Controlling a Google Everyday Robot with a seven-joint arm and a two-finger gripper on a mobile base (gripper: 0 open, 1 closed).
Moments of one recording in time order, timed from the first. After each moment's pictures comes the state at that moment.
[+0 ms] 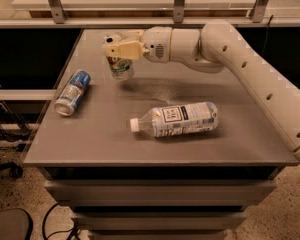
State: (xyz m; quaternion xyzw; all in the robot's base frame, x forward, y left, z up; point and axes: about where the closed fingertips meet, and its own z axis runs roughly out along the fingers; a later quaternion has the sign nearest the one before) arm 0.658 0.079 0.951 -0.42 0.58 0.47 0.52
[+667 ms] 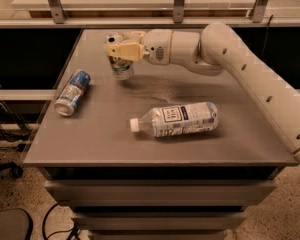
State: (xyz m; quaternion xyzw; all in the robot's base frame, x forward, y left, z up) arm 0.657 0.079 0.947 -0.42 0.57 0.48 0.52
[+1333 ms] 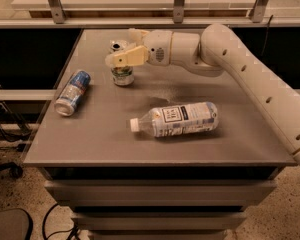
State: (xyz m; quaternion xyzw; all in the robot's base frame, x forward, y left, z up) arm 0.656 0.079 0.946 -0.42 0.57 0.48 0.52
